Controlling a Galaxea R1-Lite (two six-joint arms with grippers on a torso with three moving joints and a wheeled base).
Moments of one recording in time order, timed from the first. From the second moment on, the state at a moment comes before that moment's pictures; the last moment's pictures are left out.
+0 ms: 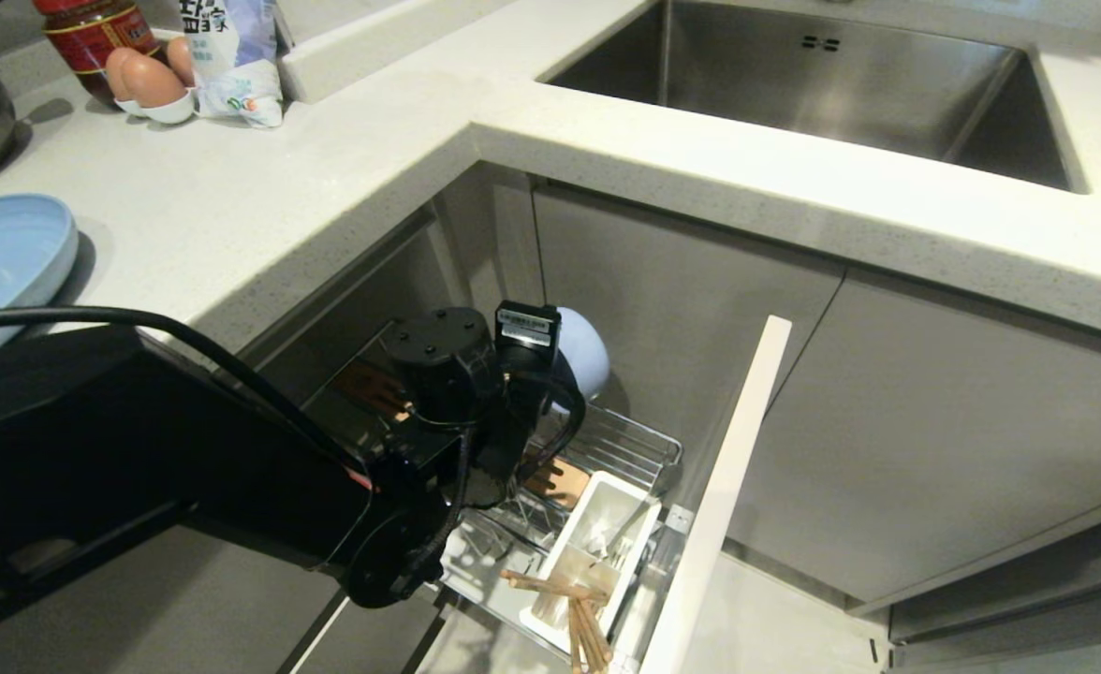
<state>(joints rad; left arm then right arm) -0.73 2.02 -0.93 -1.26 0.48 -1.27 0.00 0.00 0.00 0.00 0.00 0.00</state>
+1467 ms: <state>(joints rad) -0.73 2.15 -0.88 -1.34 0.47 -1.28 0.00 0.00 0.00 0.00 0.00 0.00</state>
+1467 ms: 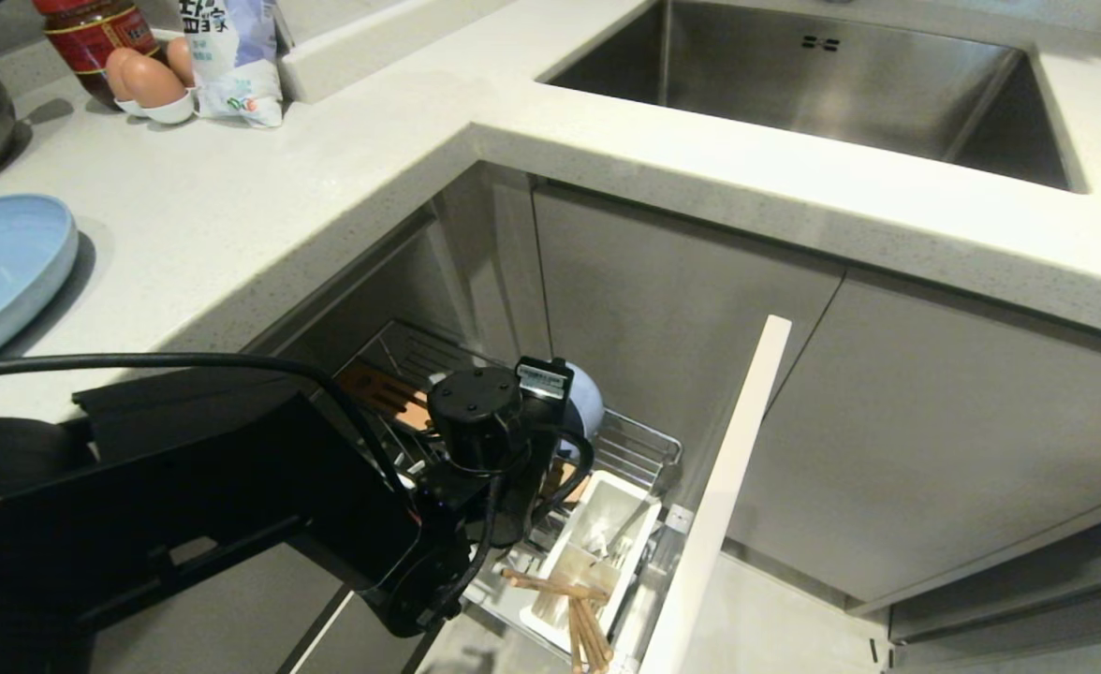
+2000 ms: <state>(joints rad) -0.73 2.14 -0.88 -1.33 0.48 -1.27 0.00 0.00 0.00 0.00 0.00 0.00</state>
